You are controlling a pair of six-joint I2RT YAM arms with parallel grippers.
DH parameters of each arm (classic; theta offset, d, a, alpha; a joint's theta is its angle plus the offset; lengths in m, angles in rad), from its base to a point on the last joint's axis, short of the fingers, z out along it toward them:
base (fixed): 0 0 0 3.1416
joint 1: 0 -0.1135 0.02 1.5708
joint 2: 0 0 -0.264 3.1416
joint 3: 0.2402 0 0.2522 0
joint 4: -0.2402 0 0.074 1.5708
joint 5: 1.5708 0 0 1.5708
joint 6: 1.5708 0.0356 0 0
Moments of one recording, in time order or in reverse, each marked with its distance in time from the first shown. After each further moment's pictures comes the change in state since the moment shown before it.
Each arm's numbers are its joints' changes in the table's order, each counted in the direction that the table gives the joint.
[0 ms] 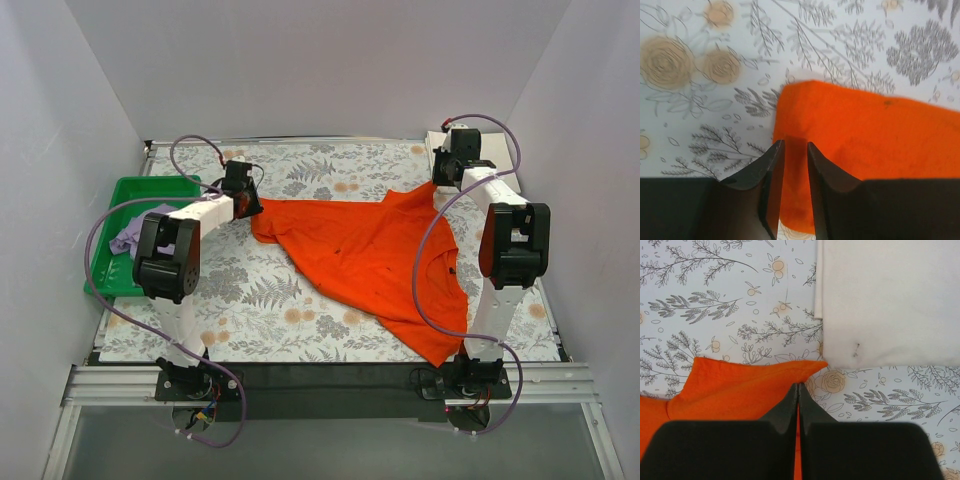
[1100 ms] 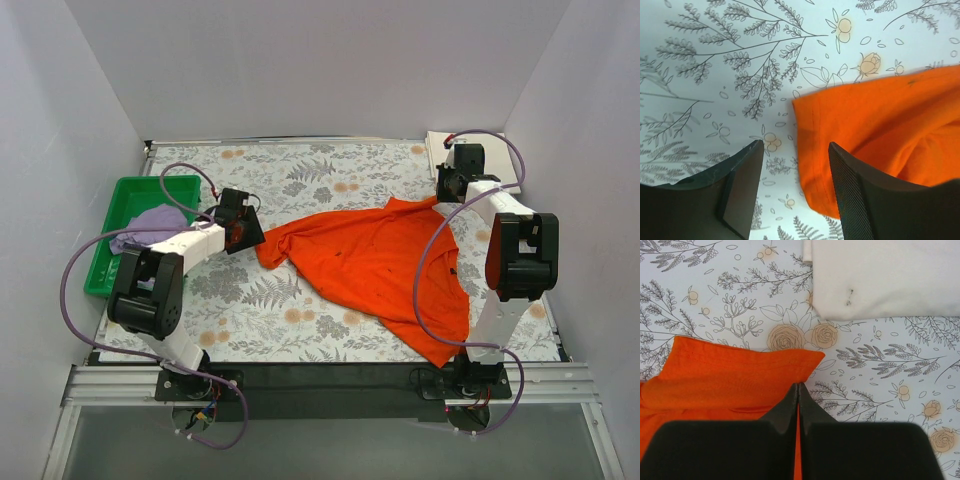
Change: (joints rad) left arm 0.052 -0.312 -0.346 -0.109 0.013 -0.134; right arm 0.011 -0.117 -0.199 0.015 0.019 -0.028
